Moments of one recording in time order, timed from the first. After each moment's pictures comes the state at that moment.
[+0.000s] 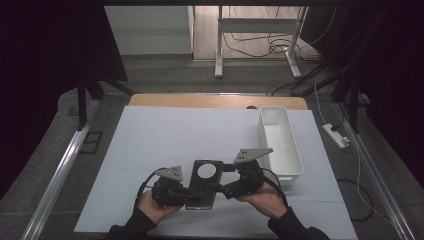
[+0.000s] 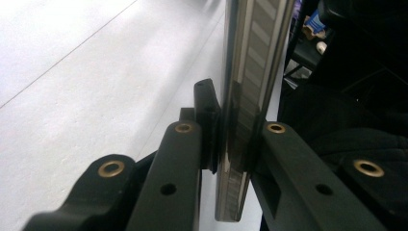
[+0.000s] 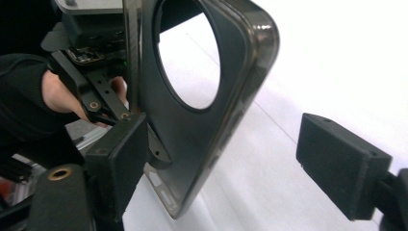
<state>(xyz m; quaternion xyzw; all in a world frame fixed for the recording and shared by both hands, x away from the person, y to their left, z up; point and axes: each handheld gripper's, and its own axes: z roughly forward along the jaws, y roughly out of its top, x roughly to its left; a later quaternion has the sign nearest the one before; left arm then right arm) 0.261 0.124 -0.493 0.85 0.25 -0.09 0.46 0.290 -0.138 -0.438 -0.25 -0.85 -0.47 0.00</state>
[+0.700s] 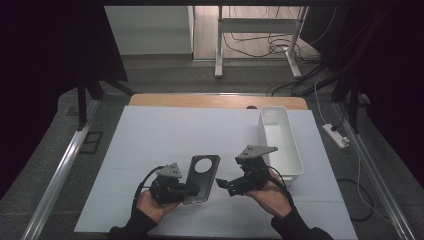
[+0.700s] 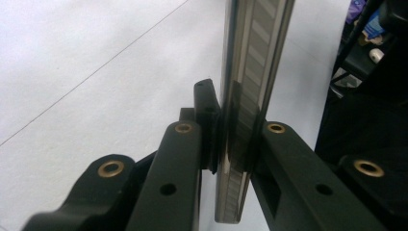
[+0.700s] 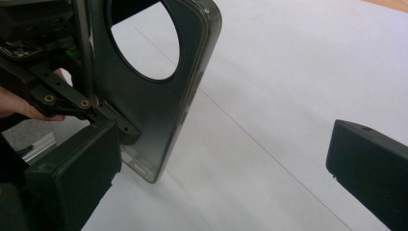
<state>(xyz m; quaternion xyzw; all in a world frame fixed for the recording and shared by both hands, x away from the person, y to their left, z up) 0.260 0.126 -0.491 0.85 0.31 -0.02 0.42 0.295 -0.148 -0.434 -0.30 -0.84 -0.44 -0.07</state>
